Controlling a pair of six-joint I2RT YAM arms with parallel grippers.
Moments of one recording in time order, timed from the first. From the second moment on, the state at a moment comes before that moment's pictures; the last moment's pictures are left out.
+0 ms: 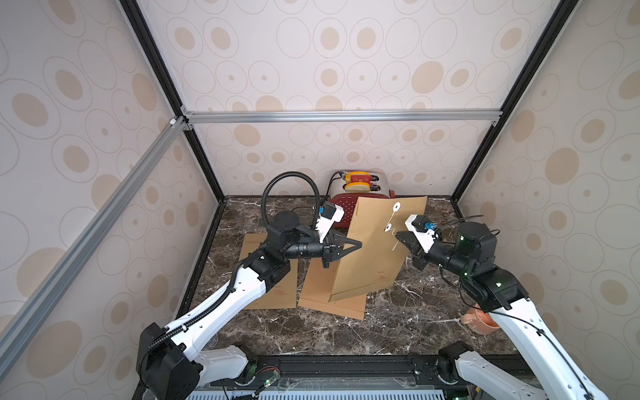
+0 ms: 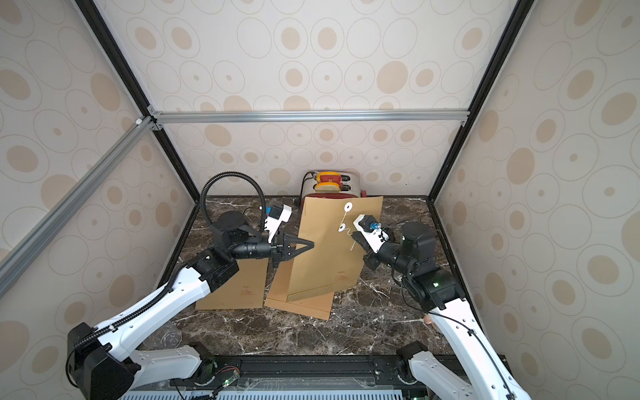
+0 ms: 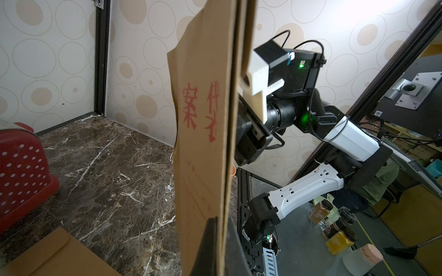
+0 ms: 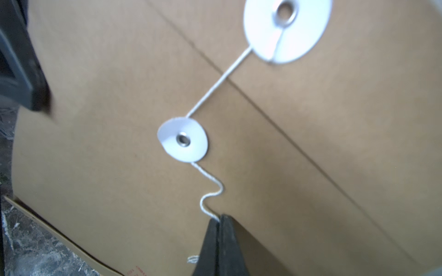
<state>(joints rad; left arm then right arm) -0.64 1.23 1.07 0.08 0.84 -0.32 0.44 0.89 1.07 -0.47 -0.39 -0.37</state>
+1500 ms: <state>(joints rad) -0.64 1.23 1.07 0.08 0.83 -0.32 0.56 1.12 1.60 -0.78 -0.44 -0.16</state>
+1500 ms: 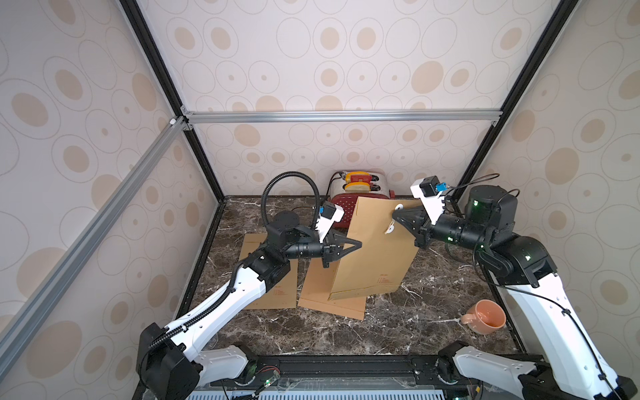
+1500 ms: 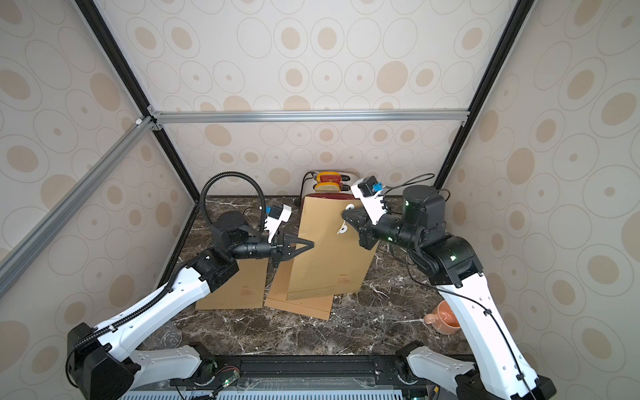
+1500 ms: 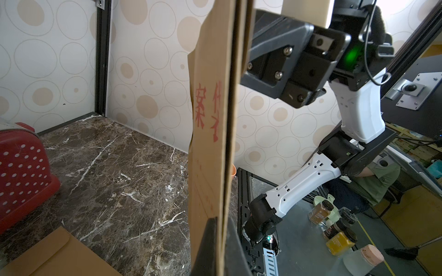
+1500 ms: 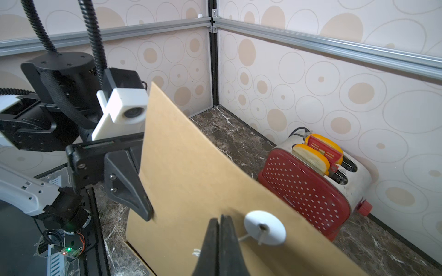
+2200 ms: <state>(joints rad) -0.64 1.23 1.04 0.27 0.85 -0.46 0.62 0.98 1.31 -0.64 -0.44 -0.03</state>
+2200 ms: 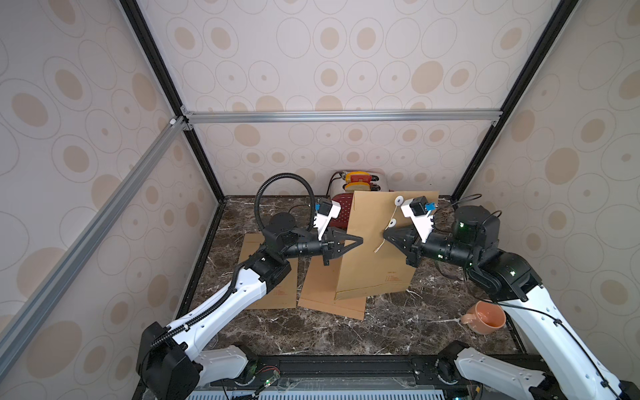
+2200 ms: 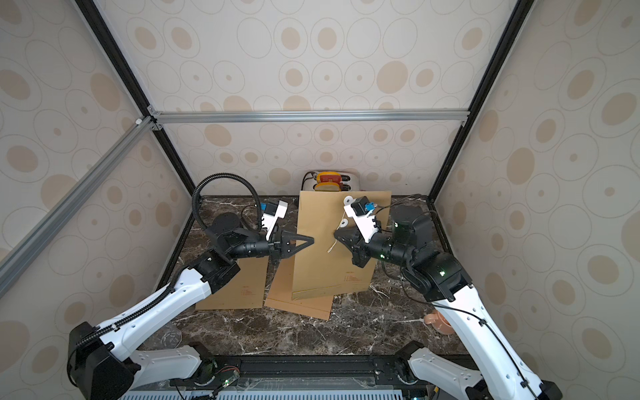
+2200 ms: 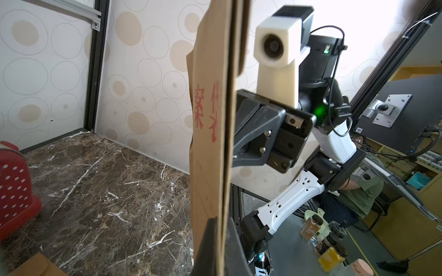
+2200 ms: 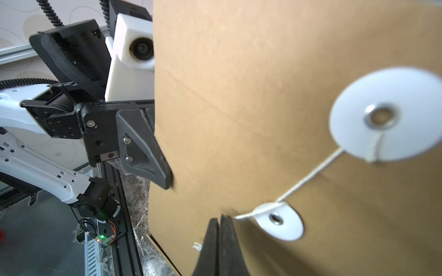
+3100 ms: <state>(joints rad) -0.64 1.23 1.02 0.34 0.85 -0.51 0.62 0.85 1.13 -0.46 -0.40 0.12</state>
